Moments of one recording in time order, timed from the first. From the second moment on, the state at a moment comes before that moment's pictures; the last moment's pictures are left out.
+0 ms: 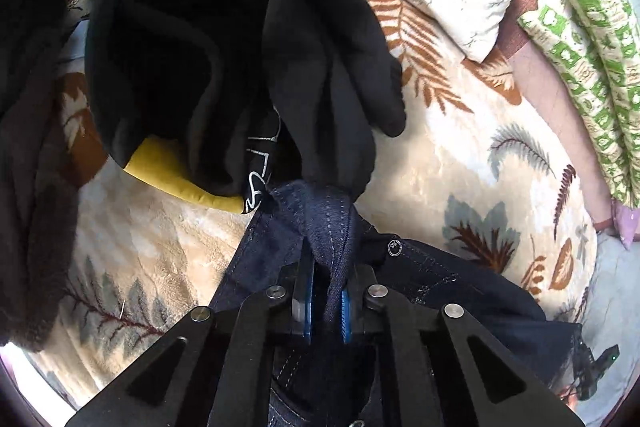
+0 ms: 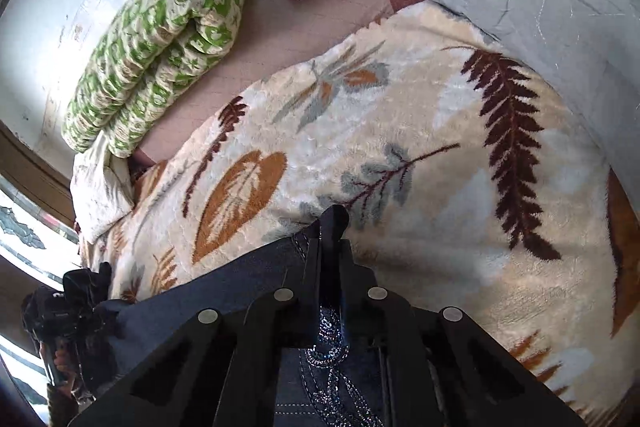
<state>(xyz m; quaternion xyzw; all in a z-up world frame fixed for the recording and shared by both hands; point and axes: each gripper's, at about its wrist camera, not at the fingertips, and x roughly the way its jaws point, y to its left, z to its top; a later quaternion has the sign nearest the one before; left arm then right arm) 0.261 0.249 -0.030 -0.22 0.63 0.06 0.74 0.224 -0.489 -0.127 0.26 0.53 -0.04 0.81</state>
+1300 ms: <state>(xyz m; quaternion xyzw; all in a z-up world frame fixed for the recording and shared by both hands) 0.060 0.085 0.070 -0.18 0.57 -0.02 0.80 0.112 -0.514 -0.068 0.33 0.51 0.00 0.79</state>
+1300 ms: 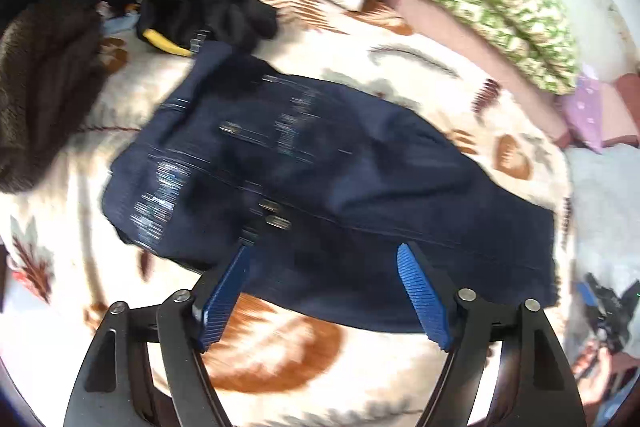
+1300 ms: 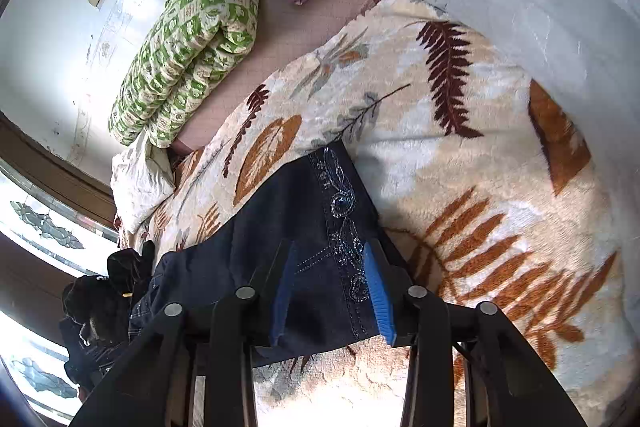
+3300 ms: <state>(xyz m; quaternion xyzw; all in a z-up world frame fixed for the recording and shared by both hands) 0.107 -0.290 -0.135 -0.38 0.71 -0.11 0.58 0.253 -0.512 -0.202 0.38 0.62 0.19 0.66</state>
